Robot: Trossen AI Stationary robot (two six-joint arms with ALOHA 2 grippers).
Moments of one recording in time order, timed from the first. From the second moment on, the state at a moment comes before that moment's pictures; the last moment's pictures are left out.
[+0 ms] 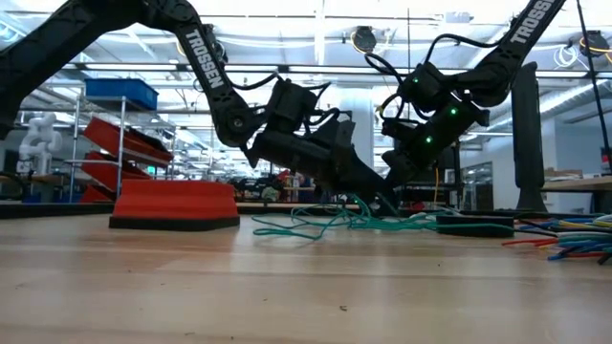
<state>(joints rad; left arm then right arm) 0.35 2.19 1.16 0.72 0.36 -0.33 -0.55 1.58 0.64 0.27 0.21 -0.09</state>
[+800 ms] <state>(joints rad) 0.35 2.19 1.16 0.69 0.40 -0.27 -0.58 1.58 0.64 0.36 0.21 -0.12</state>
